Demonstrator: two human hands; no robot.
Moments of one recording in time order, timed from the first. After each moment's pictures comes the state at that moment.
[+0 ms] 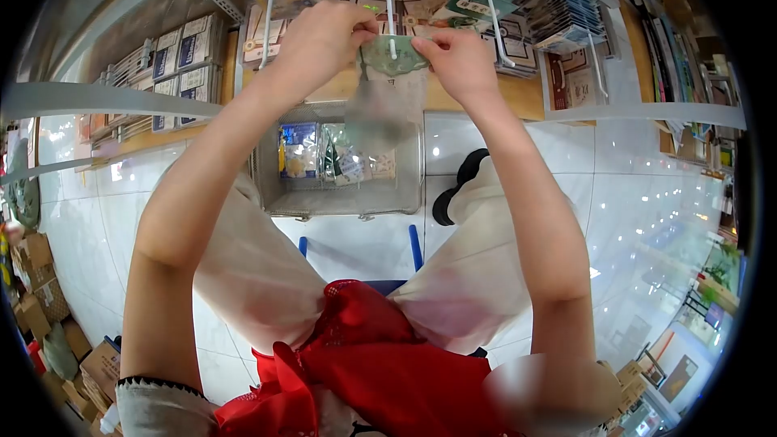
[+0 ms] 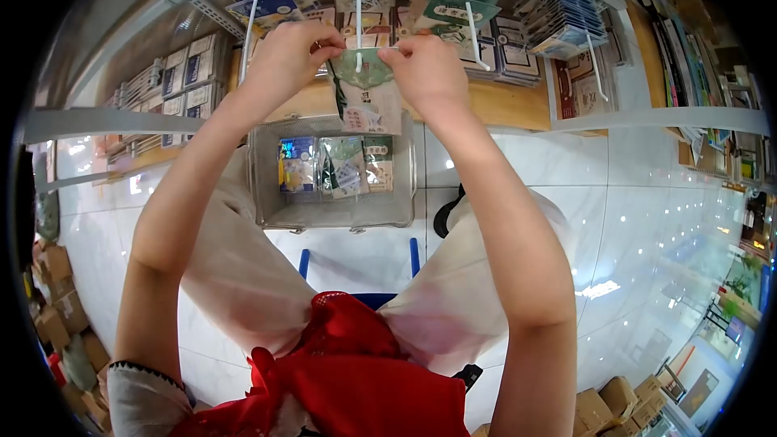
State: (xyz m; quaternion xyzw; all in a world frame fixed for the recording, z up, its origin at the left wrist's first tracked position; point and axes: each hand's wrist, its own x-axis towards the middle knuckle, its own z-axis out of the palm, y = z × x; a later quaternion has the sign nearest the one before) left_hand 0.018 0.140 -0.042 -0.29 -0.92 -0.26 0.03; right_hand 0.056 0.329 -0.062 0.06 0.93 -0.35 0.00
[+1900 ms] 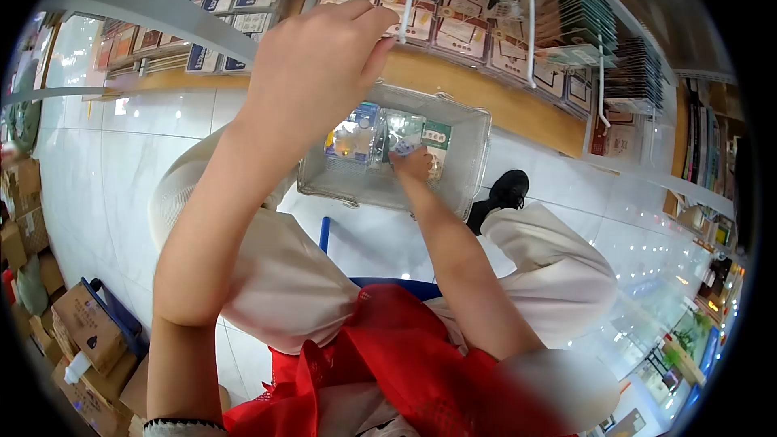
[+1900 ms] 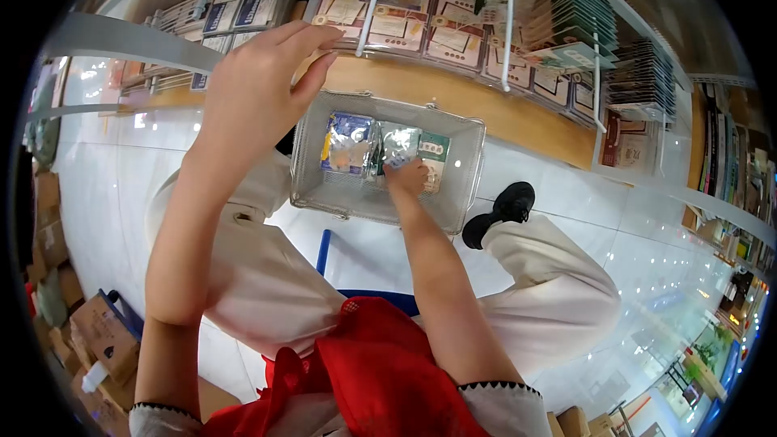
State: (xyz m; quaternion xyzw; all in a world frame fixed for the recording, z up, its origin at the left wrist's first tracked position) left_hand 0.078 0.019 -0.004 -0.22 -0.95 -0.18 0.16; right_hand 0.174 0.176 -0.328 0.35 0.87 -0.22 0.25
